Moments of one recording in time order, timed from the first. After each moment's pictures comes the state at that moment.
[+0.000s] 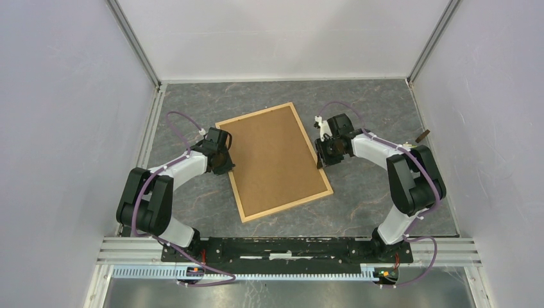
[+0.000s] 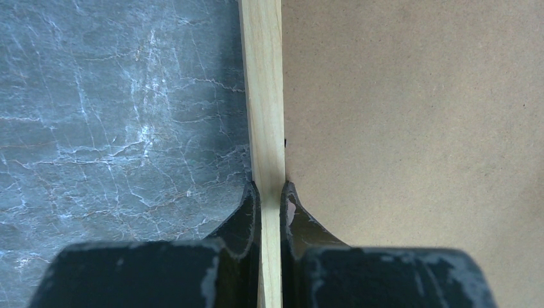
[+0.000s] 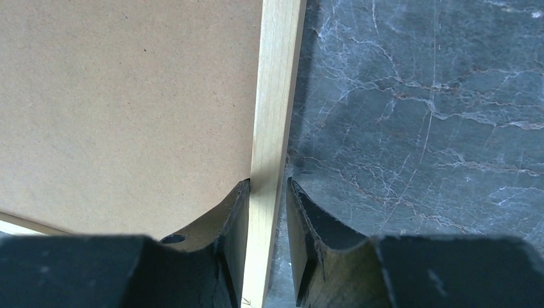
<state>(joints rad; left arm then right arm) -0.31 1.51 0.78 -0.34 -0.10 -0.60 0.36 1.71 1.01 -0.43 -0.25 0.05</state>
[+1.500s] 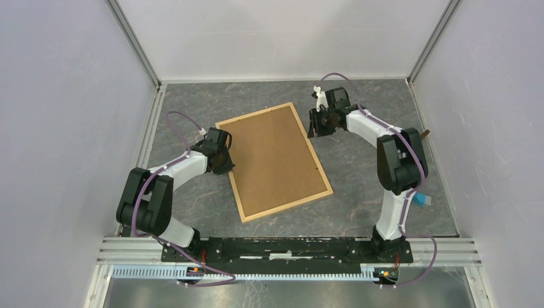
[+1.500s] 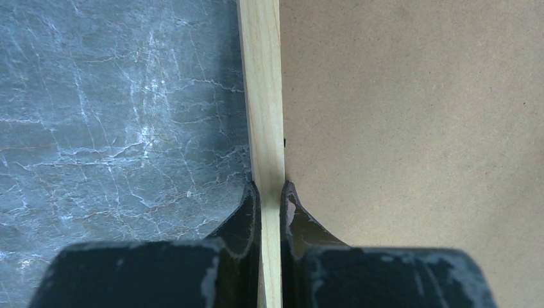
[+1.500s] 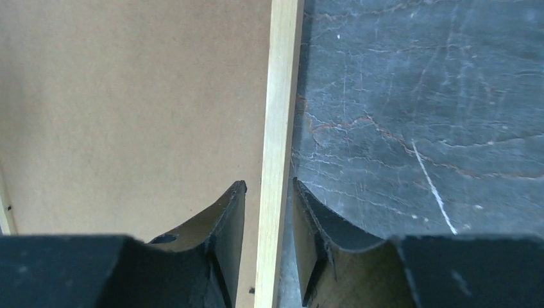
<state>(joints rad) -0.31 1.51 0.78 -0.34 -0.09 -0.60 0.30 1.91 1.39 -0.40 -0.31 0.11</state>
